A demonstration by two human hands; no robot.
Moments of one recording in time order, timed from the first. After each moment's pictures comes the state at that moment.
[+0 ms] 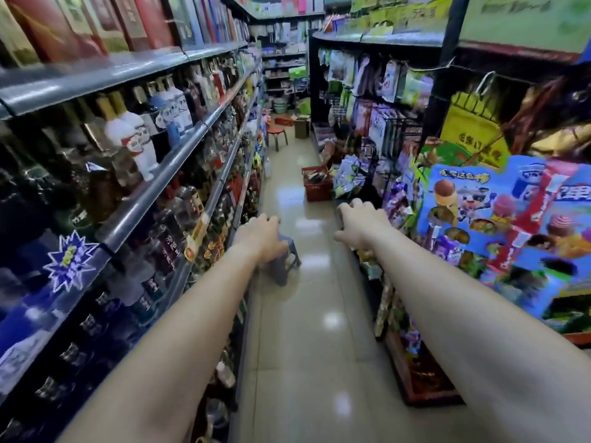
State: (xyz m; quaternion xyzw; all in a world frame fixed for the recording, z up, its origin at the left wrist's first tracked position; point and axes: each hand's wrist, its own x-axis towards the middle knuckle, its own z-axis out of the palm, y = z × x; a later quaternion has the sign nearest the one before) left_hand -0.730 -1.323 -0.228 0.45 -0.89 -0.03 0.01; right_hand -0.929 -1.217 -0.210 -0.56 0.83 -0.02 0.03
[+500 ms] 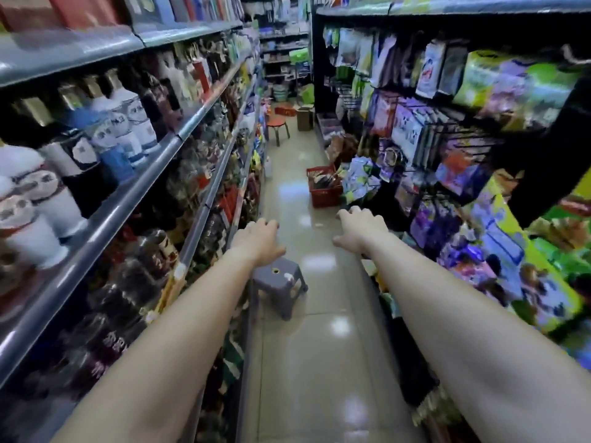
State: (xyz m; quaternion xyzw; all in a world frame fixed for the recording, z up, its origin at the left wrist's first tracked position) left_hand -0.880 -1.669 -0.270 0.45 -0.89 -0.03 -0.03; right_hand -1.084 -1.569 -0.263 -0.55 0.83 -0.01 0.08
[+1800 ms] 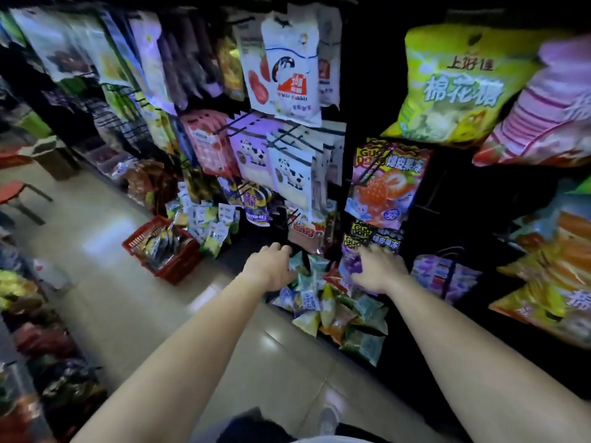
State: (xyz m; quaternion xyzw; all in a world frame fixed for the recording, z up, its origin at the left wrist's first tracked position) left_hand -1.482 -2.097 -0.379 0.02 -0.98 -0.03 -0.19; right_hand -1.519 -1.857 -0.392 -0.11 0.97 -0.06 0.22
